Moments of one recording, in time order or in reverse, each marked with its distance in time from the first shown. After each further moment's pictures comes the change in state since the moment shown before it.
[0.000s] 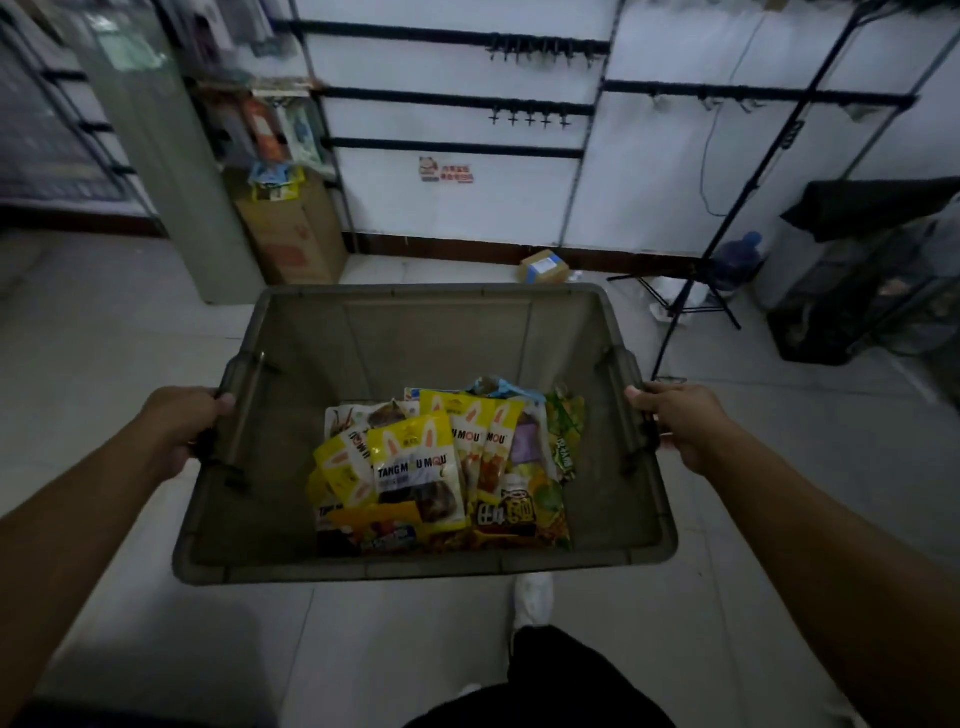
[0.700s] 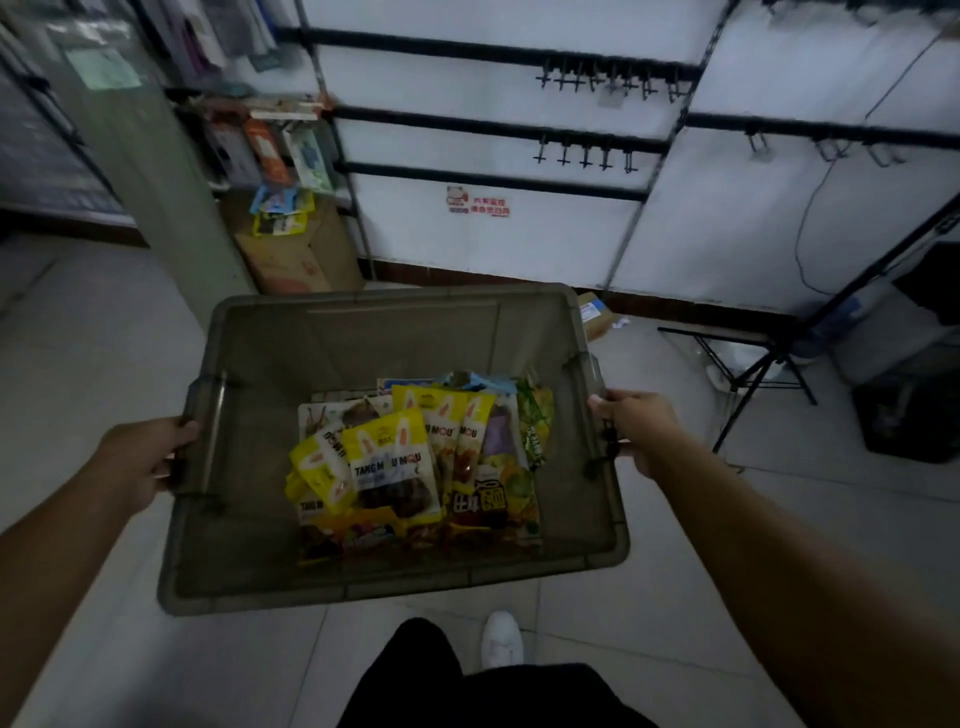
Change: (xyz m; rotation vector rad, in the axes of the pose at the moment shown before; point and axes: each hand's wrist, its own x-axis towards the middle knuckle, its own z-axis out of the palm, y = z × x) left_hand 0.257 0.179 0.061 -0.176 0.089 -0.165; right_hand 0.303 -0.201 0.142 -0.036 -0.130 0.073
